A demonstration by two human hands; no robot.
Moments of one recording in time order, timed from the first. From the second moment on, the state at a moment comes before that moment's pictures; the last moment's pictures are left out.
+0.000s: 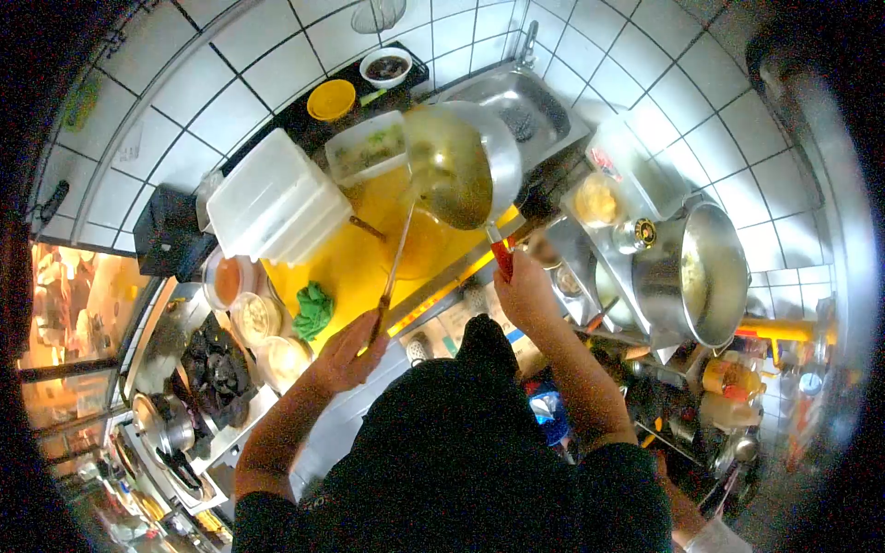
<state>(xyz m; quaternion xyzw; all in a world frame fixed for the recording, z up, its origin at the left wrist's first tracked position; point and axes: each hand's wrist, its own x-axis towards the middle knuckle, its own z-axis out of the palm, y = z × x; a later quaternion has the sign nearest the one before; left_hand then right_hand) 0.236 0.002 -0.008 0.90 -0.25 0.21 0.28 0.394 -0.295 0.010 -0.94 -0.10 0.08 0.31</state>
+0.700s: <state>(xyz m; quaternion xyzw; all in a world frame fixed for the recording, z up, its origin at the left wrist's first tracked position) 0.295 -0.039 -0.136 0.89 0.33 0.03 0.31 0.687 -0.312 -0.158 -0.50 0.23 0.37 0.74</state>
